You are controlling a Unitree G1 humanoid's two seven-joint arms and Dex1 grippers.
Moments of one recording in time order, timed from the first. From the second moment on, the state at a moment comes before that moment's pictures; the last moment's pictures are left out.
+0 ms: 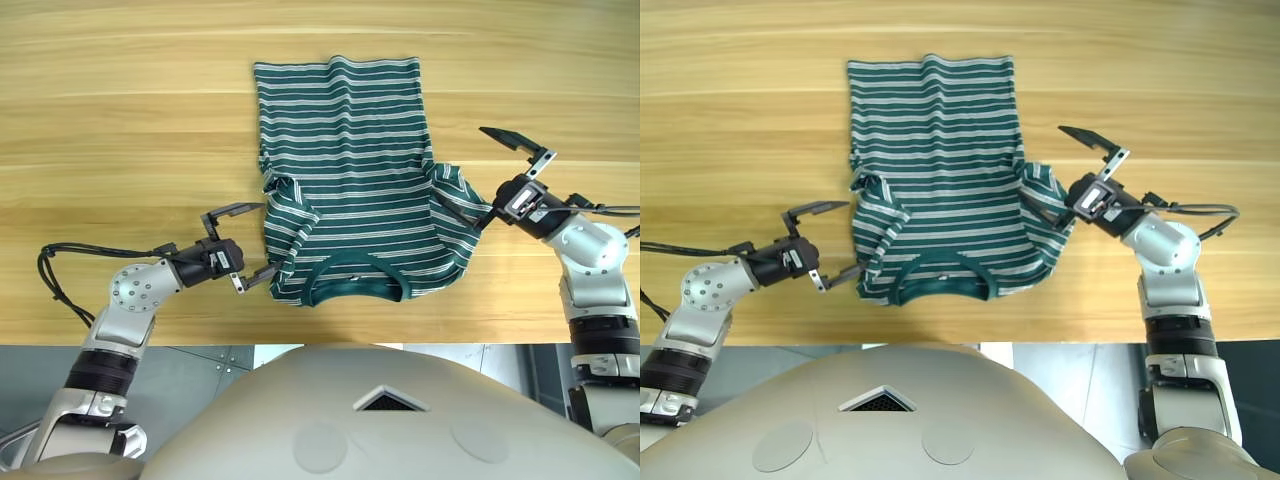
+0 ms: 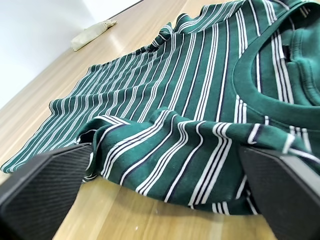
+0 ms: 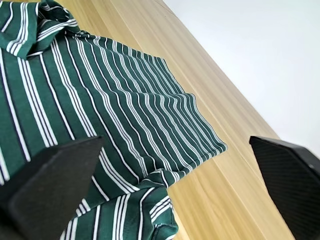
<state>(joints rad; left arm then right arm) 0.28 0.68 -0.19 0.06 -0.04 -0.58 -0.78 0.08 -0.65 0.01 0.20 0.06 -0.59 0.72</state>
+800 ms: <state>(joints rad) 0.31 0.70 -0.25 0.08 0.05 -0.63 -0.78 0.09 -0.65 0.01 0.19 0.06 -0.59 0.72</state>
